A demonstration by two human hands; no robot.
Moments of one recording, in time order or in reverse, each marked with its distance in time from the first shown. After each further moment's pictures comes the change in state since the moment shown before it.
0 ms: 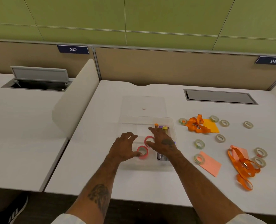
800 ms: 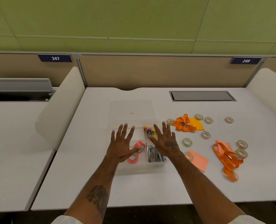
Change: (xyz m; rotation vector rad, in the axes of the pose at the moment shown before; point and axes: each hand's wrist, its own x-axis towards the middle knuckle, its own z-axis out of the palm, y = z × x) left_hand 0.017 0.028 -0.010 0.175 0.101 0.103; right_hand -0.016 0.046 -0.017 -0.174 0.080 0.199
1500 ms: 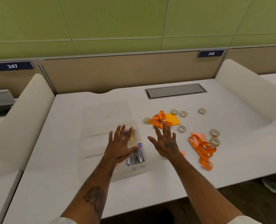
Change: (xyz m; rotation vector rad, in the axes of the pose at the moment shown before) left_hand 0.048 0.078 0.016 -0.004 -0.012 0.150; right_hand -0.024 0.089 -0.018 -0.035 0.070 0.177
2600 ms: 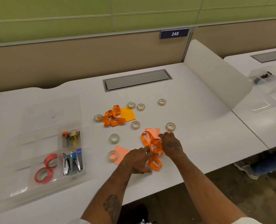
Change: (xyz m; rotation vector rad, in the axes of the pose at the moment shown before) left_hand 0.090 0.299 0.085 -0.101 -0.480 0.443; right_hand 0.003 0.280 -0.010 -0.094 -0.210 0.100
